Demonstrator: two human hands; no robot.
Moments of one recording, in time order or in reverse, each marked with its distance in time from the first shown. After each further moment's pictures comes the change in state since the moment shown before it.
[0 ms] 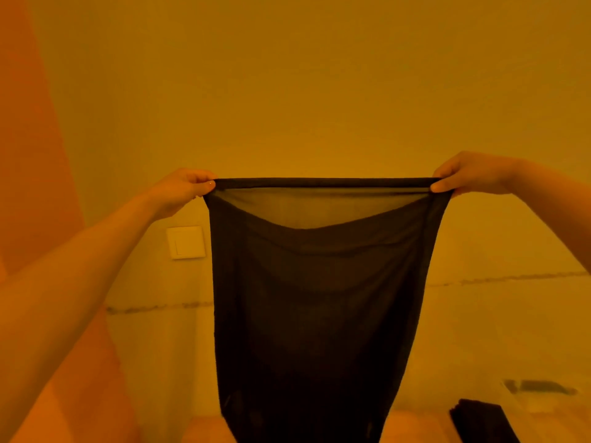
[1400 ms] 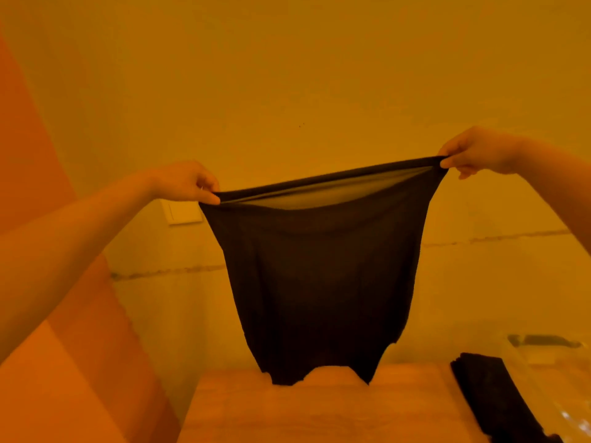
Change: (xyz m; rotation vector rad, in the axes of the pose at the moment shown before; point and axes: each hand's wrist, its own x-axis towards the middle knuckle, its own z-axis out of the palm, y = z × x) left_hand -0.001 -0.021 0.024 0.682 -0.398 0.047; right_hand 0.029 0.058 0.025 -0.080 0.133 0.087
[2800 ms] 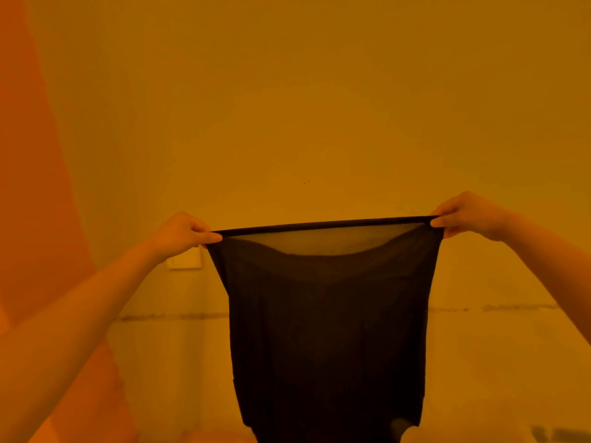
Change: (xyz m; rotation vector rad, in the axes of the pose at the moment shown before) left_hand 0.012 -0.001 0.016 -0.484 0.386 -0.305; right_hand 0.050 0.016 -0.007 0.140 0.020 -0.079
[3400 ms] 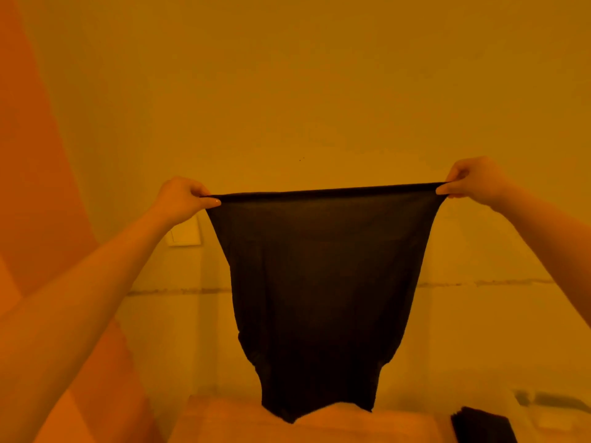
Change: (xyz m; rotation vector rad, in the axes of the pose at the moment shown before) left_hand -0.003 0.025 0.004 0.121 0.246 -0.012; right_hand -0.013 -0.001 -0.011 -0.083 0.285 -0.011
